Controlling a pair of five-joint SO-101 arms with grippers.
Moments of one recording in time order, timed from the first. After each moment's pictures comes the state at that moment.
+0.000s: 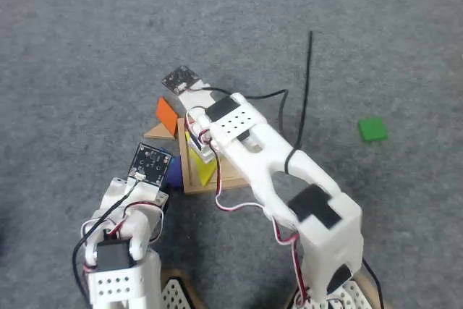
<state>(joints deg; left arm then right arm) -13.1 -103.1 96.9 69.4 -21.9 -42.1 18.8 0.4 63.8 5.1</state>
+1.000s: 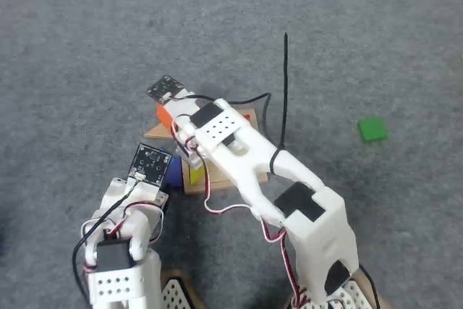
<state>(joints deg) -13.1 -103.1 96.9 69.4 -21.9 -45.3 25.0 -2.9 63.6 5.1</state>
